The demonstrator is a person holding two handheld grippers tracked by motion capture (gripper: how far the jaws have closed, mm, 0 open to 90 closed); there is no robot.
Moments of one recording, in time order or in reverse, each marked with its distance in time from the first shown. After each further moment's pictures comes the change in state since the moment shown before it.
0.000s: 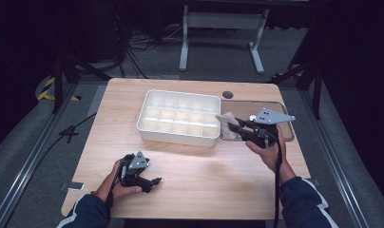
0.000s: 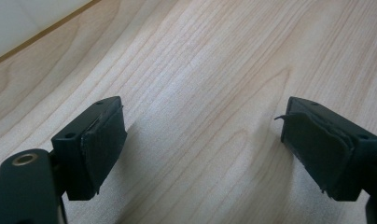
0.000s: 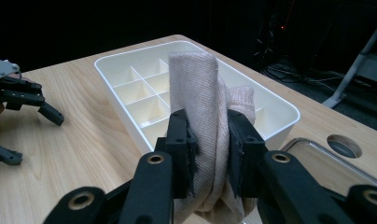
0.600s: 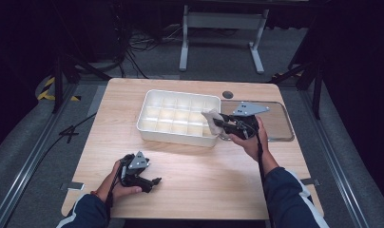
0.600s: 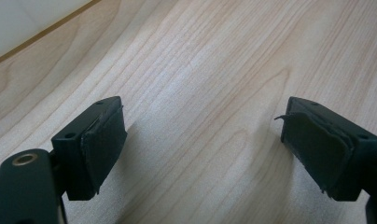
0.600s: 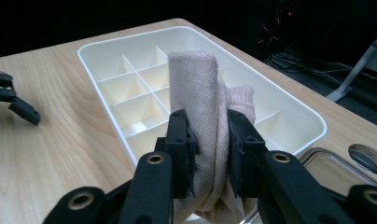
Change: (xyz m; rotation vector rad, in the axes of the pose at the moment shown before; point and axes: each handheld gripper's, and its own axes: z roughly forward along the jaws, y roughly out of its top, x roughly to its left) left arm 0.000 0.000 0.000 0.000 0.000 0.001; right arm 0.000 0.007 0.055 0.071 0.003 -0.029
